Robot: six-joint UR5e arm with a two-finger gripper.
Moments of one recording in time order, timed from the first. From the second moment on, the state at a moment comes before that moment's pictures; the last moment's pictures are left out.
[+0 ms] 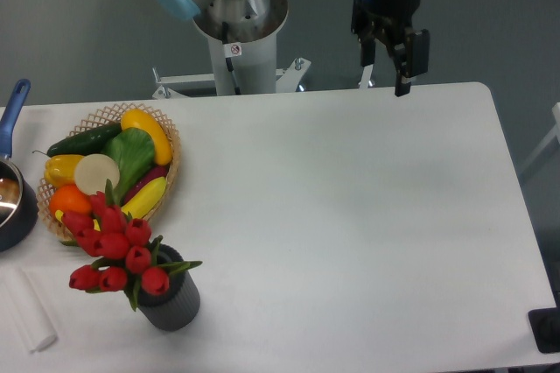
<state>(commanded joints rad) 2.82 -1.45 -1.77 -1.21 1.36 1.91</state>
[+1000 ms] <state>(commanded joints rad) 2.79 -1.45 -1.79 -1.21 1.13 1.57</state>
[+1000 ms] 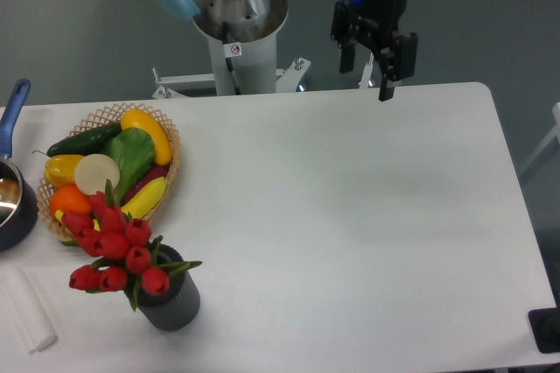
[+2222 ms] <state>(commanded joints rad) 2.58 -1.64 -1.87 -0.84 0.74 1.09</state>
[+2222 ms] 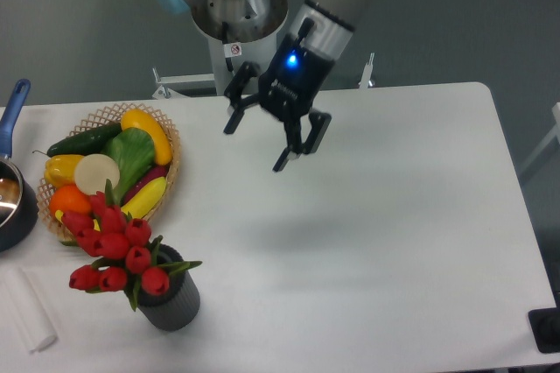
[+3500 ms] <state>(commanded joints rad) 2.43 -1.87 -1.74 -0.75 0.74 1.07</state>
